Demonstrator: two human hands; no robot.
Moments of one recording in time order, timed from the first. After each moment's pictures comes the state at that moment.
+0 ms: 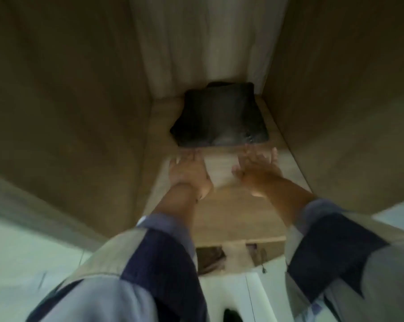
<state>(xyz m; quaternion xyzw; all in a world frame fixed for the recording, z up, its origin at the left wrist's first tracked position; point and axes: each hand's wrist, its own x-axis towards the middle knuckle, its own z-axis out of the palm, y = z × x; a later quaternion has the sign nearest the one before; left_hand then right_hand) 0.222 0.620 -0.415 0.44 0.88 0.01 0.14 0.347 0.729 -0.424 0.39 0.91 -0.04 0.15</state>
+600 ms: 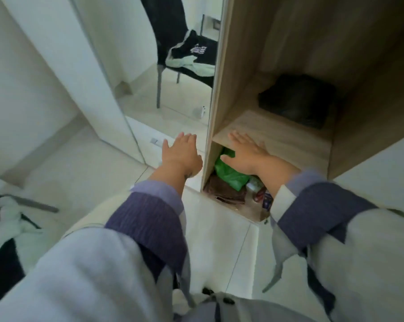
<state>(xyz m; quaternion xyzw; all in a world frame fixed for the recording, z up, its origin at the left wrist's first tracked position) 0.394 0.298 -0.266 0.20 0.96 0.07 0.16 0.439 0.463 -0.261 0.11 0.97 -0.08 0.21</state>
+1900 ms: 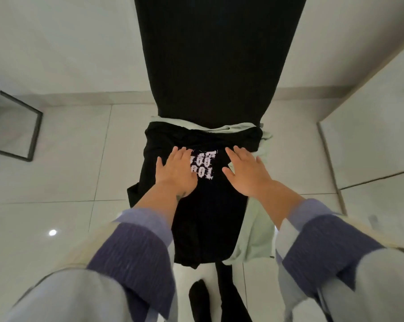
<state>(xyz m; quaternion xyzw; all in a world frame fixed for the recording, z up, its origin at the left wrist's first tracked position) 0.477 -0.368 -0.443 -0.33 0.91 0.18 0.18 0.357 -0.234 -0.457 -0.40 0.88 0.00 0.27</state>
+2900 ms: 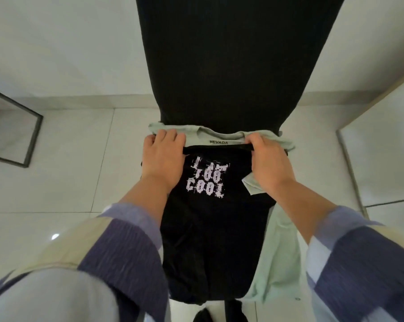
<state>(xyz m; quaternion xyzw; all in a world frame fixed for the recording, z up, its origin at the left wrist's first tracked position) 0.450 -0.438 -0.482 -0.28 0.96 -0.01 0.00 0.308 -0.269 -0.493 -0.39 0.90 -0.18 0.05</state>
